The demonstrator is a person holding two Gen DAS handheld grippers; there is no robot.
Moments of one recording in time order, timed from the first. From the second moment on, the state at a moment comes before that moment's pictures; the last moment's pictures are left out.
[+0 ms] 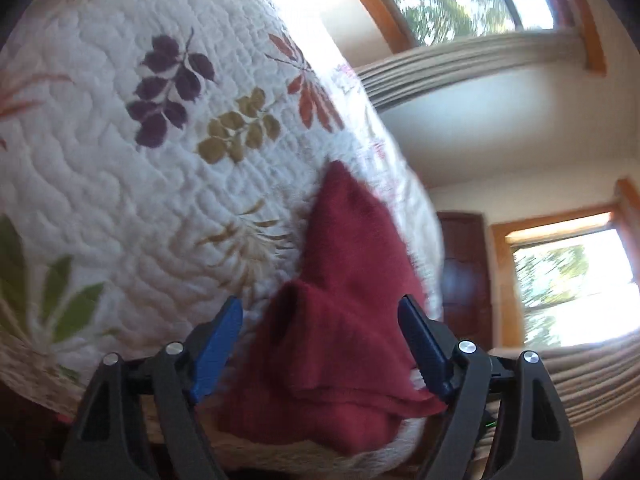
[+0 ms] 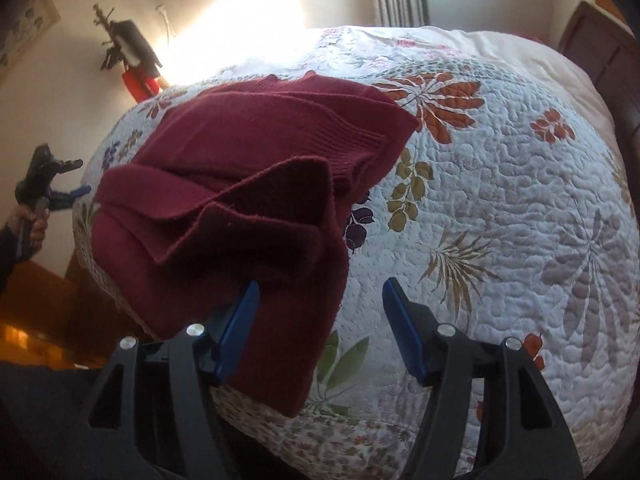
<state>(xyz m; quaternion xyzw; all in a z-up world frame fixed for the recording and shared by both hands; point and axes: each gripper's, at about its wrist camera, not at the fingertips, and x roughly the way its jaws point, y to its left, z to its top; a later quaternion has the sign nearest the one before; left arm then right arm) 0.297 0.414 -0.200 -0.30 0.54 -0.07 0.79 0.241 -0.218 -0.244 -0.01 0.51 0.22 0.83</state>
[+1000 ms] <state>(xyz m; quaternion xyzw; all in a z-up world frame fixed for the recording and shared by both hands) 0.350 0.425 -0.202 -0.20 0.56 -0.18 0.79 0.268 -0.215 -0.205 -0.07 0.51 0.15 0.85</state>
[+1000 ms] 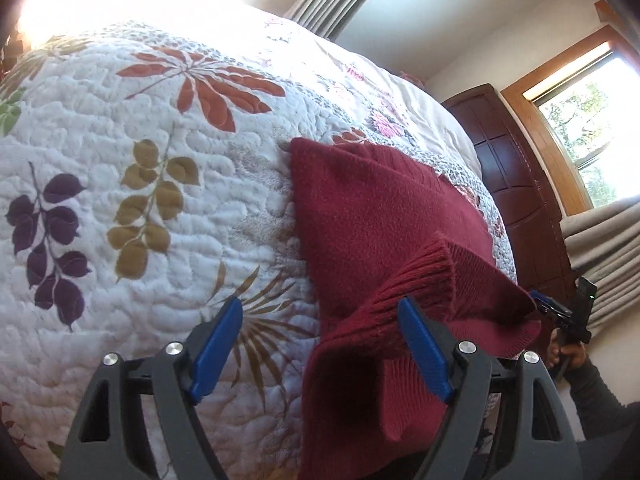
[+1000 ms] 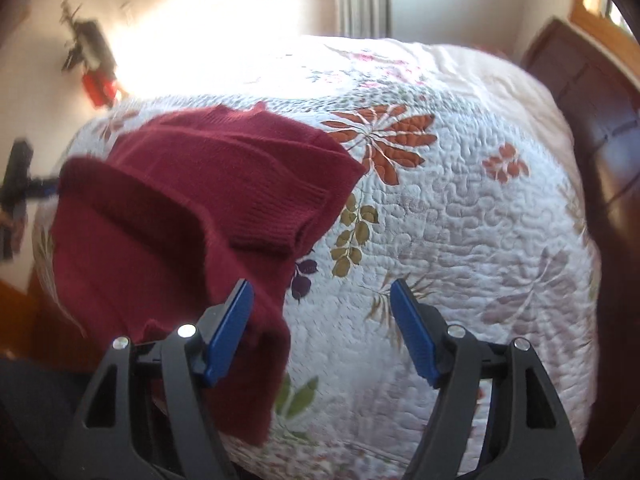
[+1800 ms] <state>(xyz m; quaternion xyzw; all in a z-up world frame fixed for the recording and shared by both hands) 0.380 0.398 -0.210 -0.19 0.55 -0.05 0.81 0.343 -0.222 -0.253 0.13 0.54 0.05 0.83</state>
